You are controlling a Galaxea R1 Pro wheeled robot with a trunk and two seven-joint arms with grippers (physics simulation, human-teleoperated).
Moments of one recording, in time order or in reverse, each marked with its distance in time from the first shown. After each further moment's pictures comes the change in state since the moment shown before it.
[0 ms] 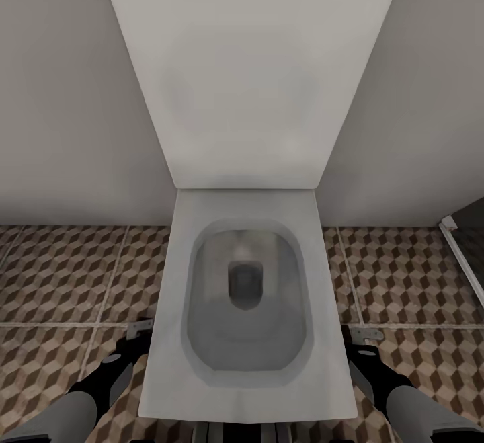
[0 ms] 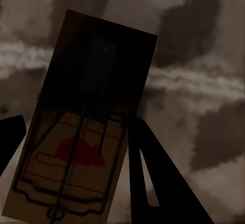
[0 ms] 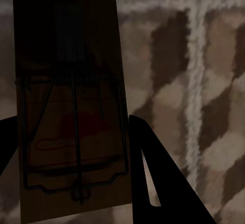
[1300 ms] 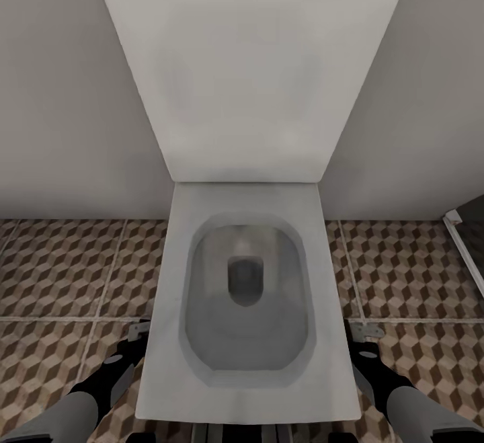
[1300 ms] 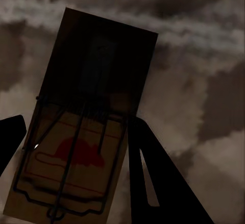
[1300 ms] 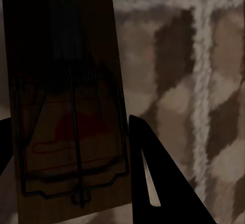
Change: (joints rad) left arm -0.001 -0.005 -0.002 0.008 -0.001 0.011 -0.001; right arm 0.000 -0.001 -0.001 0.009 -0.001 -0.091 -0.001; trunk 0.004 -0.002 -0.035
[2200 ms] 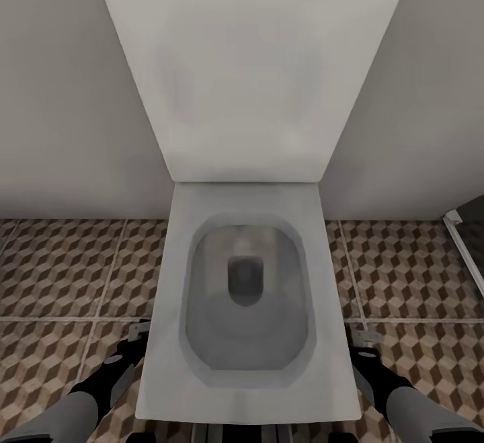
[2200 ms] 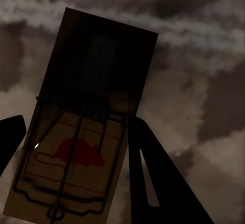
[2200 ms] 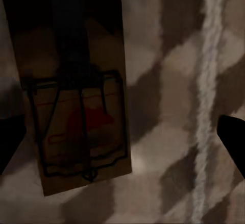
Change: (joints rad) left arm 0.000 0.000 -0.001 0.000 -0.001 -0.001 0.000; right arm 0.000 0.002 0.012 0.005 -0.017 0.091 -0.009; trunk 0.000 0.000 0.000
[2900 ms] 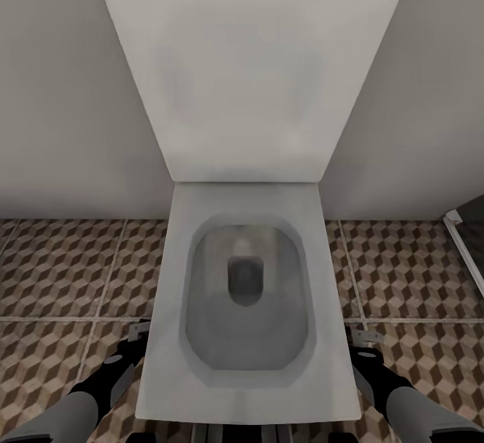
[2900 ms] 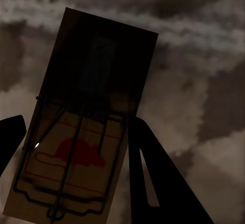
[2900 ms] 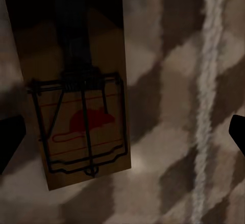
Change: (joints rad) left arm 0.000 0.000 0.000 0.000 0.000 0.000 0.000; right arm 0.000 0.000 0.001 0.000 0.004 0.000 0.000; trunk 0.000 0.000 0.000
